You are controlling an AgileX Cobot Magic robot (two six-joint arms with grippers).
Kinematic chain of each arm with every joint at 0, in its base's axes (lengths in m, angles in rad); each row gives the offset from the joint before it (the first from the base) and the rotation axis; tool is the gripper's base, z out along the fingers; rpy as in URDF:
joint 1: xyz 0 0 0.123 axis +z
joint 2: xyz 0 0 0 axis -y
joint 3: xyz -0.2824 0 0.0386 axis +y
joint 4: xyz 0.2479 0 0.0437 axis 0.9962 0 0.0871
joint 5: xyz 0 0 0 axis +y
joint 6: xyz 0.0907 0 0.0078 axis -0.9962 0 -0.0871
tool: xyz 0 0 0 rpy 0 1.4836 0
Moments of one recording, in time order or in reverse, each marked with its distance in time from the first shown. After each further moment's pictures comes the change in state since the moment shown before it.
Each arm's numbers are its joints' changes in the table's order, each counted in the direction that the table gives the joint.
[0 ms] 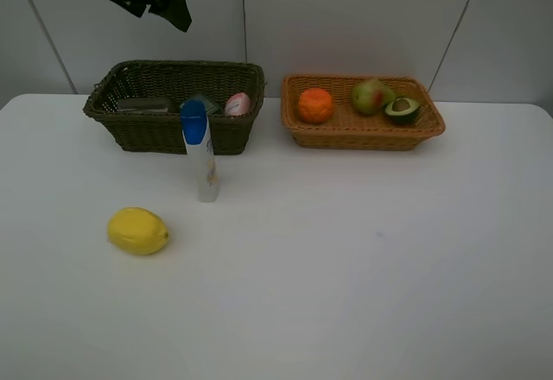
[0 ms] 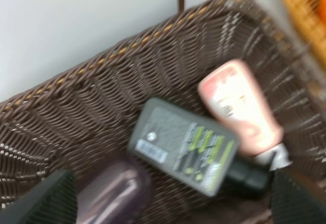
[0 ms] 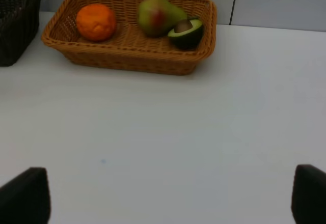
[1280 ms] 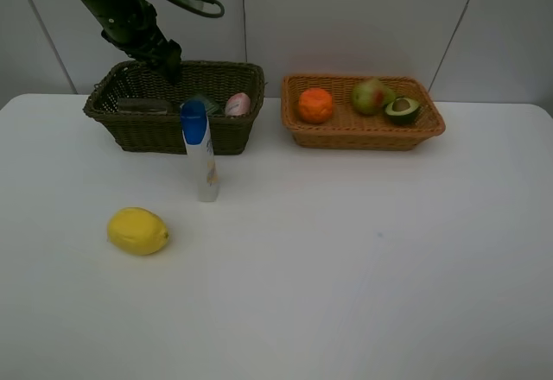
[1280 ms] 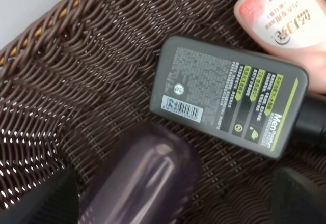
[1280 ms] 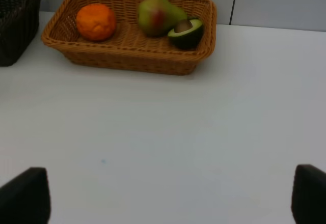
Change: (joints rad) left arm 0.034 -0.175 -0.001 0.105 -0.015 -0.195; right arm 0.000 0.000 0.000 0.000 0.000 0.000
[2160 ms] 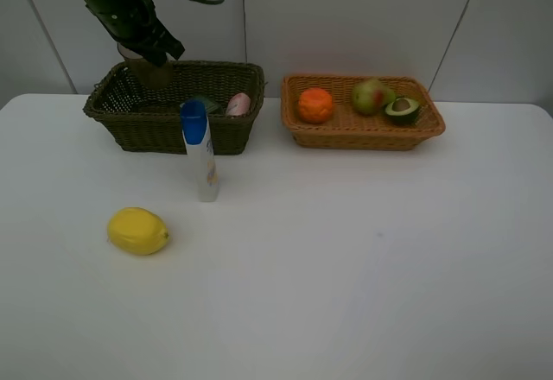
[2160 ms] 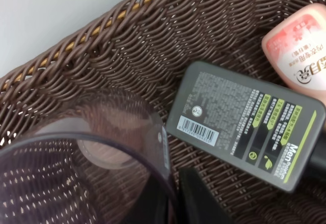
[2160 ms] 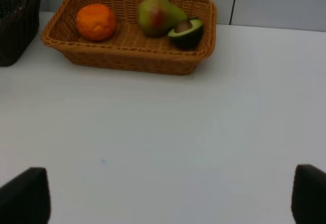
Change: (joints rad) left arm 0.000 0.000 -0.002 0.026 -0.061 0.123; right arm 0.000 0.000 0.000 0.000 0.000 0.000
